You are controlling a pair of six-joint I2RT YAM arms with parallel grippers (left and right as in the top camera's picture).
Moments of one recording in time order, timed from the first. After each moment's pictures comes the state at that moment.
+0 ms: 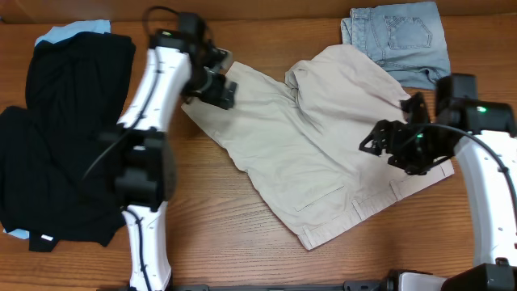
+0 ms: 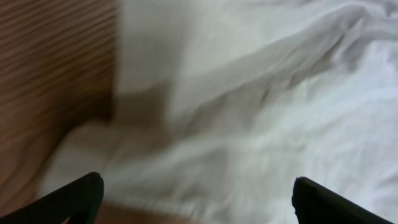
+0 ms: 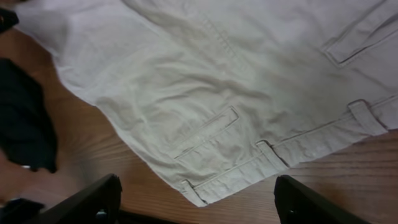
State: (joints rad) left arm -0.19 2.29 2.03 -1.15 0.21 0.21; right arm -0.10 1.47 1.32 -1.31 -0.43 0.18
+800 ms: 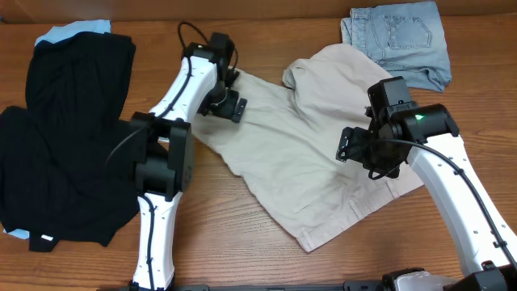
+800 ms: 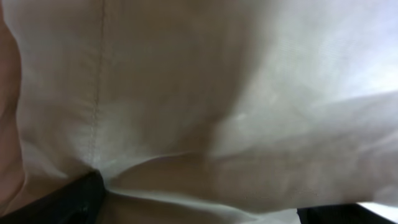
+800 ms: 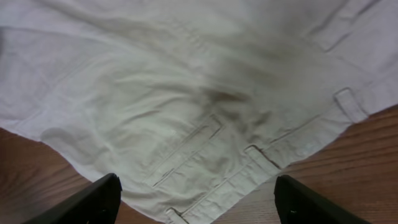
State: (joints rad) left arm -0.23 2.44 2.05 -1.19 -0.02 0.03; right arm 0.20 1.47 1.26 -1.20 -0.14 0.50
